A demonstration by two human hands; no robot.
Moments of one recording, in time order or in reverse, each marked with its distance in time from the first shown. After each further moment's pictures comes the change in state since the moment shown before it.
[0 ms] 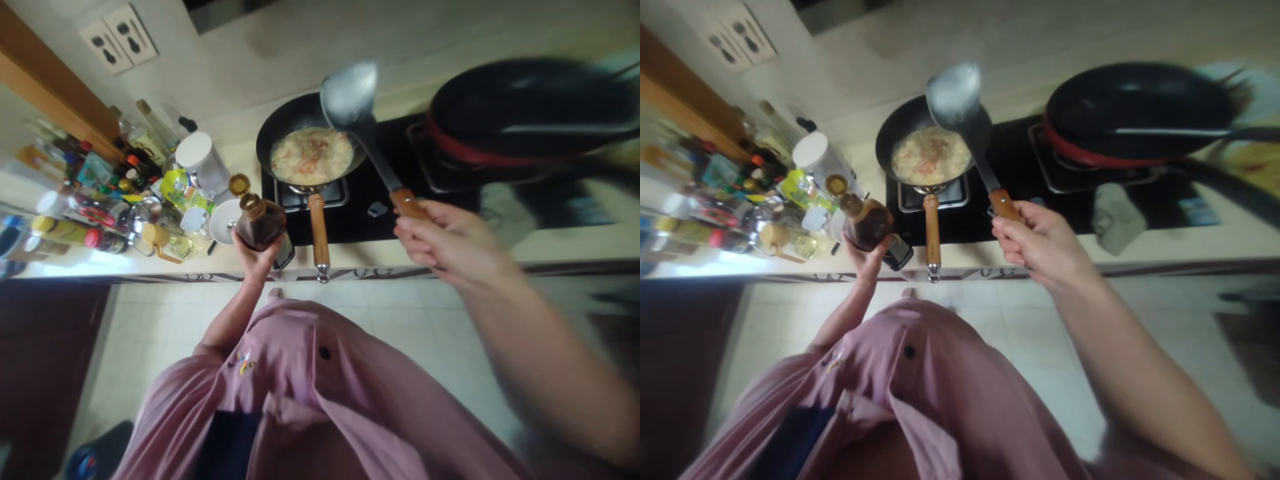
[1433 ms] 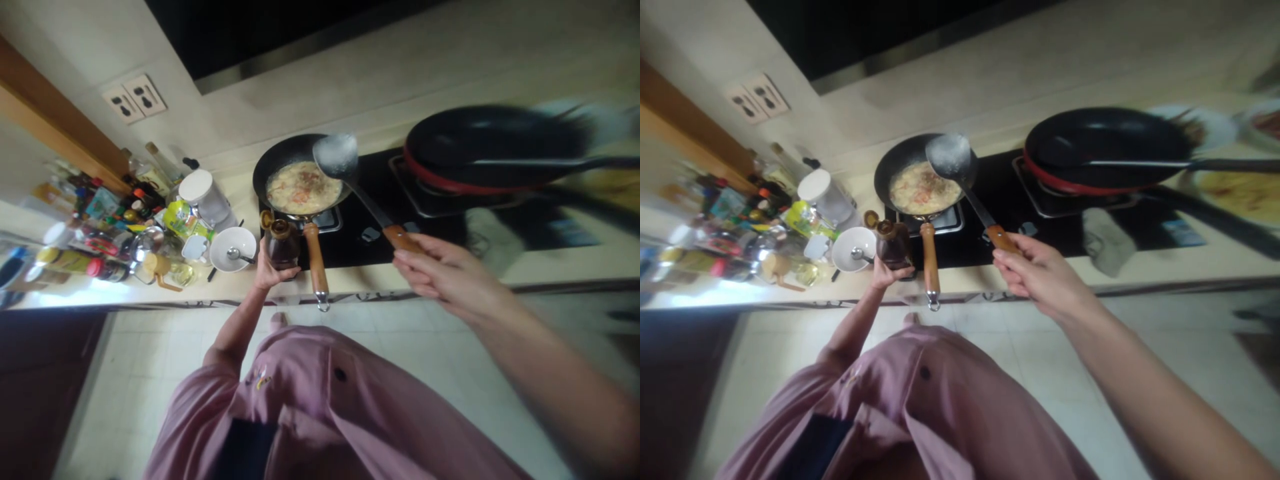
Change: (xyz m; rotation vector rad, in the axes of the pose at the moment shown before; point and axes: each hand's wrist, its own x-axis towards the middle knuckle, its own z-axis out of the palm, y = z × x) left_hand 0.032 -0.051 0.038 -0.084 -0.527 -0.002; right_hand 0.004 0.004 -0.014 0.015 0.032 0.074
